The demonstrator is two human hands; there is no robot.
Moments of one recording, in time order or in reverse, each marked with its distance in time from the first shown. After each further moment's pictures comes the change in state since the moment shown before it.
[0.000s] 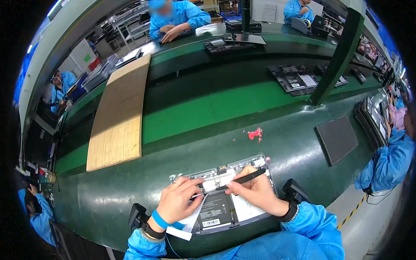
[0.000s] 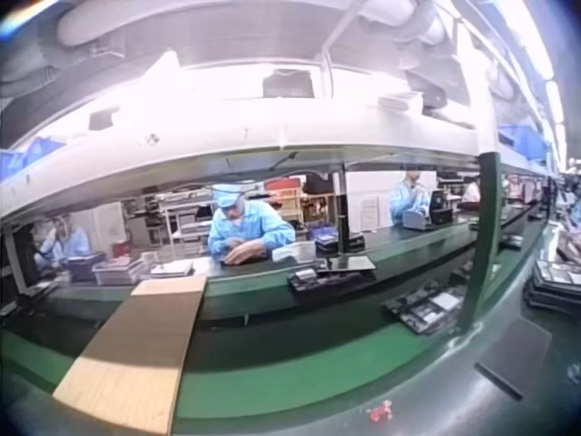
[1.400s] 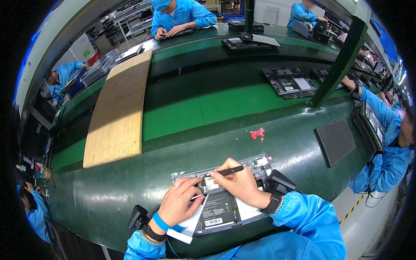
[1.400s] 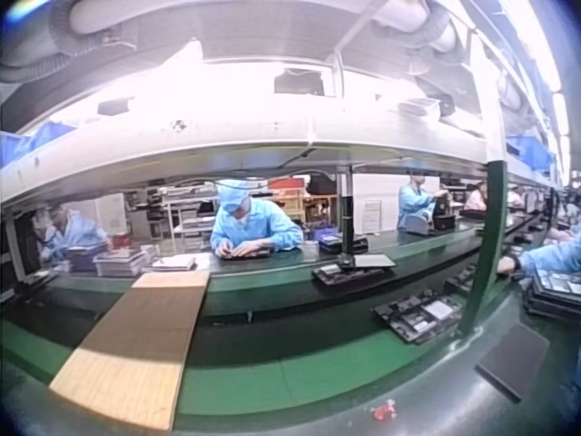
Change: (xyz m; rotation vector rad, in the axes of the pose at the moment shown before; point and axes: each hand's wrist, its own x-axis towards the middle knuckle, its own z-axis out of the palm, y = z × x) left_hand -0.015 -0.007 0.006 -0.120 0.069 -0.015; right_hand 0.037 0.019 0.032 -0.267 0.040 0.021
